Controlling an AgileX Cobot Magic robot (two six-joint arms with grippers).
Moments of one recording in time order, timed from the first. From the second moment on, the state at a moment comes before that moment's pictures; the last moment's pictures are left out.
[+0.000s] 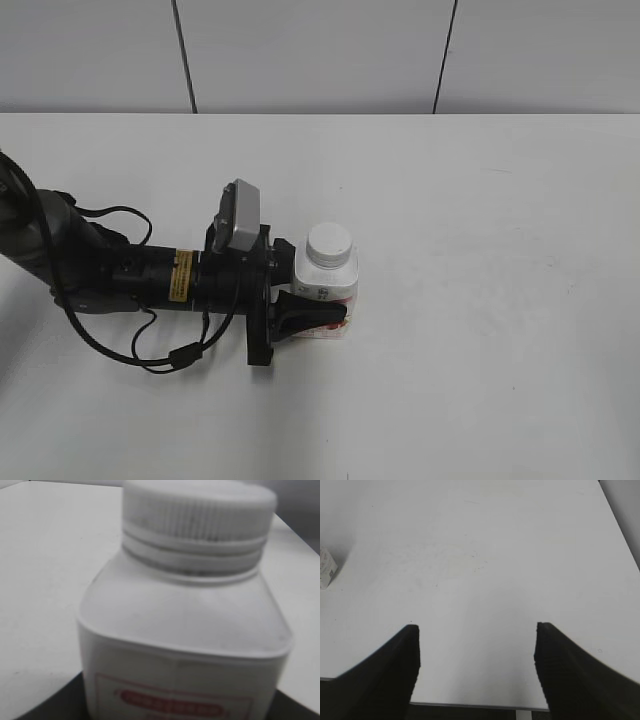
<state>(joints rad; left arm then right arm) -0.34 2.33 -1.01 1.32 -1.20 -0.38 0.04 -0.01 -0.51 0.07 1.10 -0.15</state>
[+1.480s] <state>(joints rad) -0.34 2.33 -1.01 1.32 -1.20 -0.38 0.04 0.17 -0.53 0.07 1.09 -0.10</state>
